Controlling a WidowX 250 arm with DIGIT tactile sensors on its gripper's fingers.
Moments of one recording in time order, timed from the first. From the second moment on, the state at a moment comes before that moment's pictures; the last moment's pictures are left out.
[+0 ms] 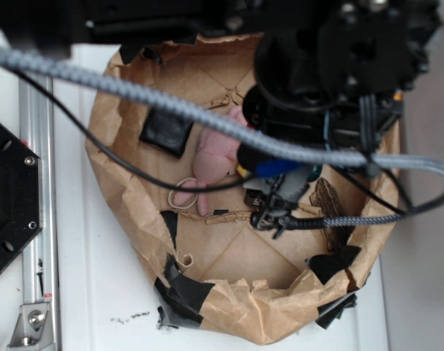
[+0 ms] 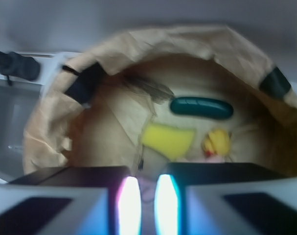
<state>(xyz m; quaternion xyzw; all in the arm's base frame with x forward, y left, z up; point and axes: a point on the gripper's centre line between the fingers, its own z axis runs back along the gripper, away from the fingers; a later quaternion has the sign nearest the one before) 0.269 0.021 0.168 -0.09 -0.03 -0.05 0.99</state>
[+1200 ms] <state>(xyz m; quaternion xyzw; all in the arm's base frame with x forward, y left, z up) 0.268 0.021 0.029 -0.03 0.03 0.06 1.00</state>
